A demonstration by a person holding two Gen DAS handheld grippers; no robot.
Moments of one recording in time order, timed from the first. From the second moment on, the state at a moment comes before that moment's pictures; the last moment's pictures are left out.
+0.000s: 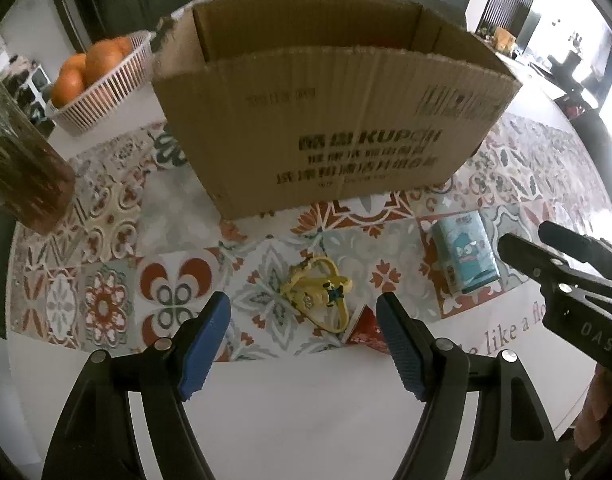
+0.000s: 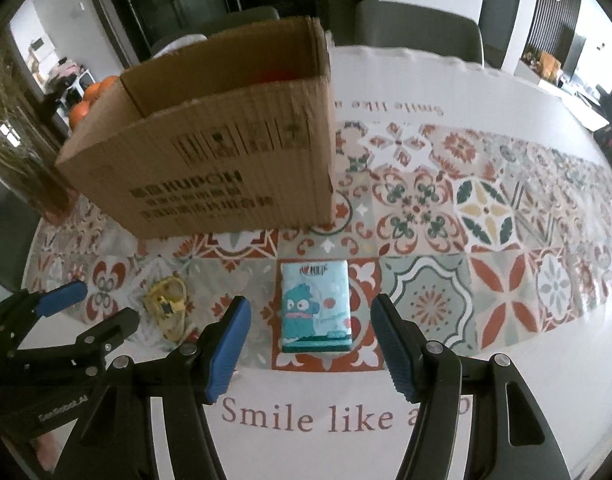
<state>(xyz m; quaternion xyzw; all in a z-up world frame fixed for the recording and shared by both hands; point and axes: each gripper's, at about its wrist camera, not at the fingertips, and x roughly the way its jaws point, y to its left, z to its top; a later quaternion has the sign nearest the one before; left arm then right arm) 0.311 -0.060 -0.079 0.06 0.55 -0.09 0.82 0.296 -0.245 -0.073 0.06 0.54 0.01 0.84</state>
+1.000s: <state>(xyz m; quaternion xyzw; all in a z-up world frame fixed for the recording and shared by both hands) 0.354 -0.065 -0.159 0.01 0.62 -0.06 0.78 0.326 -0.249 -0.151 0.07 0.61 -0.02 0.79</state>
